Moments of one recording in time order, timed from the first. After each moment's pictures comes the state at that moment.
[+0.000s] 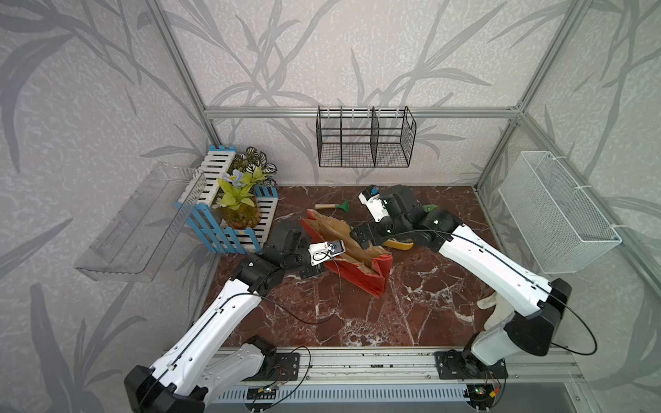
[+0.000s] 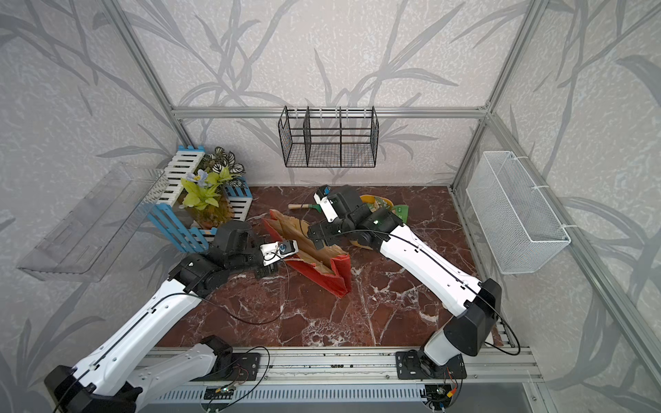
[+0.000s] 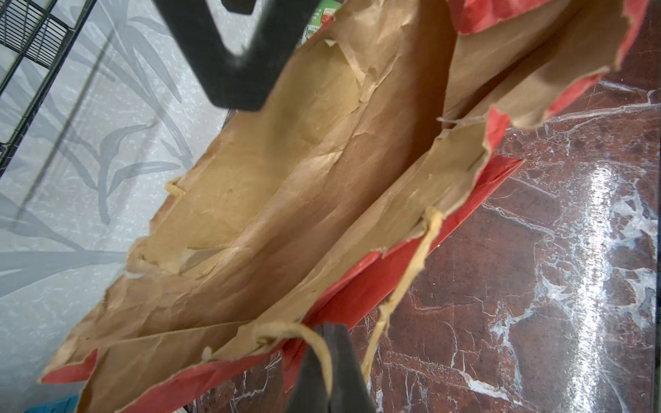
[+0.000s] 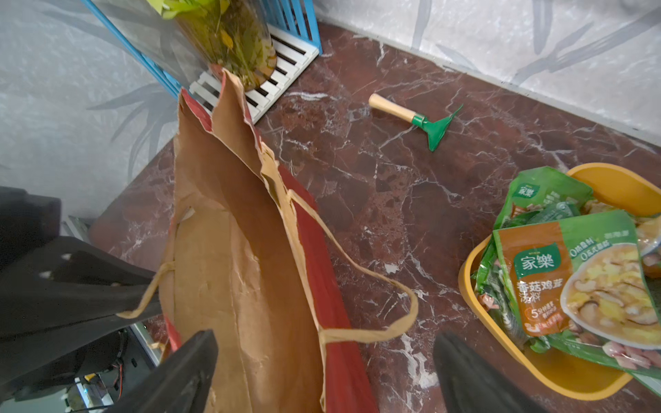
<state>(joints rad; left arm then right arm) -0.49 1.01 1.01 -0.70 0.27 0.83 0.78 1.58 1.64 -0.81 -0.07 0.21</state>
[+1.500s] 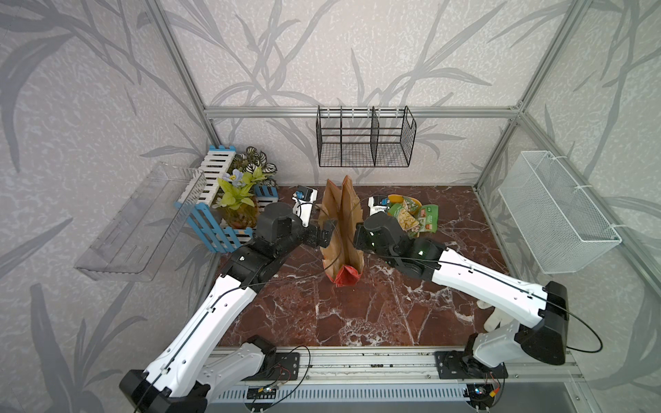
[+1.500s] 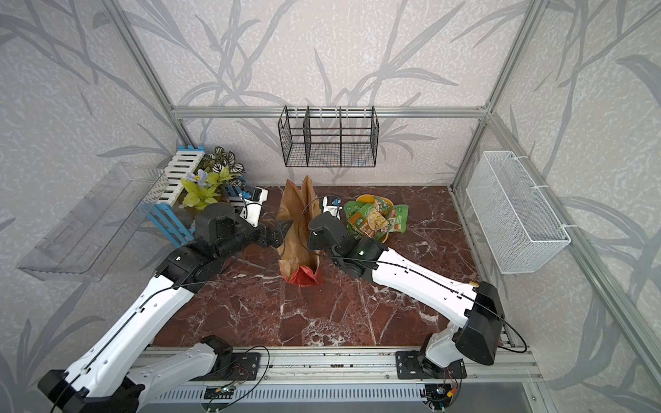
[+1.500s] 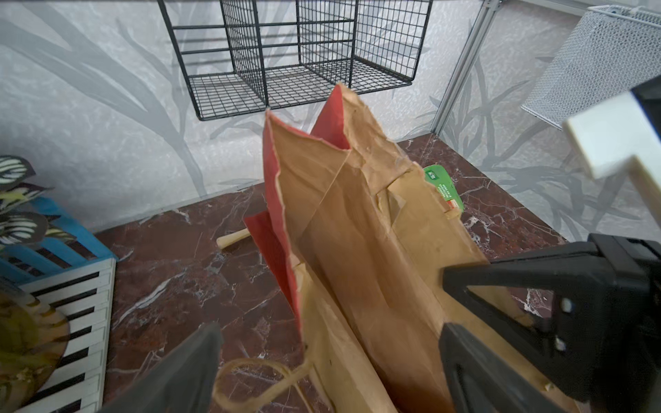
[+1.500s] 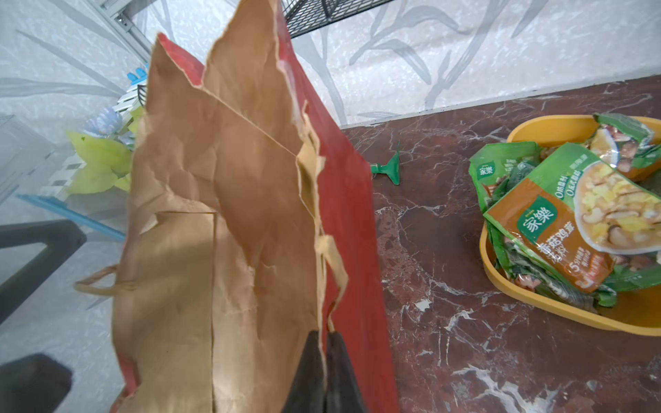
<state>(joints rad) -0.45 1.03 1.16 -0.50 0.04 -0.10 0.97 1.48 1.36 -0.39 0.46 0.75</state>
